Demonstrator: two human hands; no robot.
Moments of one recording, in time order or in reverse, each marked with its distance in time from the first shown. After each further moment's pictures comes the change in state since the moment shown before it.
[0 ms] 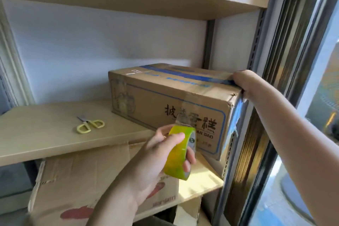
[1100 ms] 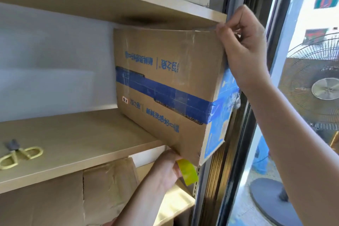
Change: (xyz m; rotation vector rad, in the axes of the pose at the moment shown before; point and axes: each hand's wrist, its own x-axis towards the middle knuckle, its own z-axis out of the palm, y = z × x) left_hand 0.180 -0.083 0.057 -0.390 0.061 -0.201; right_hand -0.076 -0.062 -0.081 0.188 0.301 -1.230
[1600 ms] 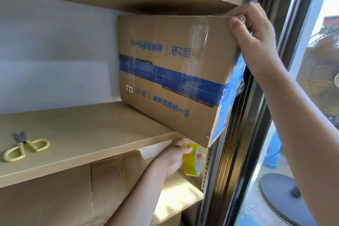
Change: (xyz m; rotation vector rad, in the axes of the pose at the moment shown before) left_hand 0.038 0.000 -0.027 0.246 -0.152 -0.039; right_hand -0.003 0.050 0.000 -0.196 -0.107 0.117
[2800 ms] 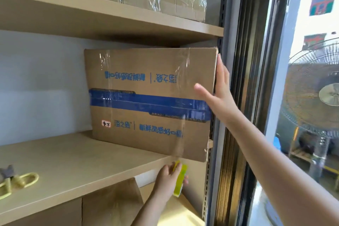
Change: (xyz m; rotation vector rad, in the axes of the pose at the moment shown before) left_hand 0.030 -0.022 -0.014 0.382 0.335 0.246; right_hand -0.047 0.031 0.037 0.237 -0.157 0.196
